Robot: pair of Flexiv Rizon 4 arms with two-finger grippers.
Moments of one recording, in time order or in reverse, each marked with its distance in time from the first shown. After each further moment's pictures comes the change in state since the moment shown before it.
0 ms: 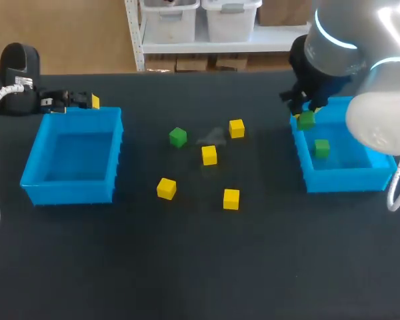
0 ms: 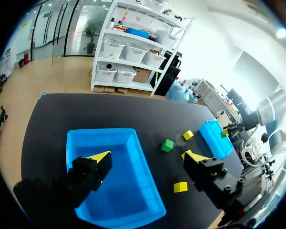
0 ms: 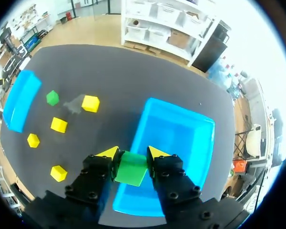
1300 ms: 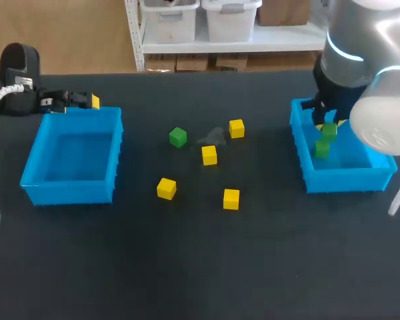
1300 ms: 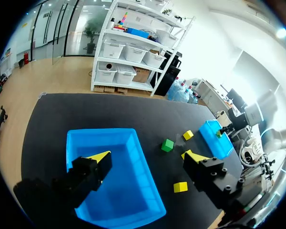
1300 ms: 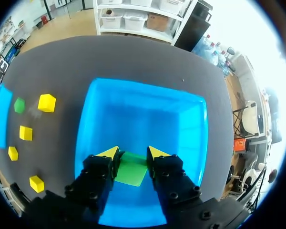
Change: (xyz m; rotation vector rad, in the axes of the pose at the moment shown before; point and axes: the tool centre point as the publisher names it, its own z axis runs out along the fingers) left arm 0.000 0.000 0.000 0.000 0.000 0.000; right arm 0.017 -0.060 0.054 0.087 0.088 0.161
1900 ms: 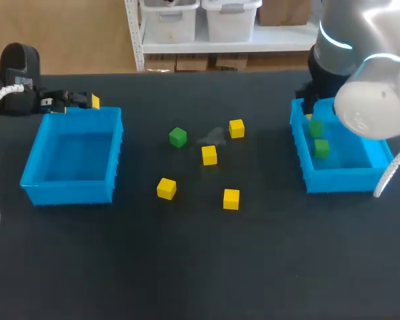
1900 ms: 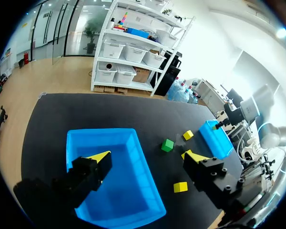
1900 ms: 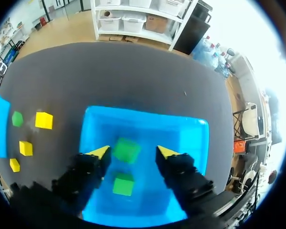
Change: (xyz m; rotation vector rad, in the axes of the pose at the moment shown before) left arm 0.000 0.000 0.000 0.000 0.000 0.000; right arm -0.035 0.005 0.006 -0.006 -0.015 -0.006
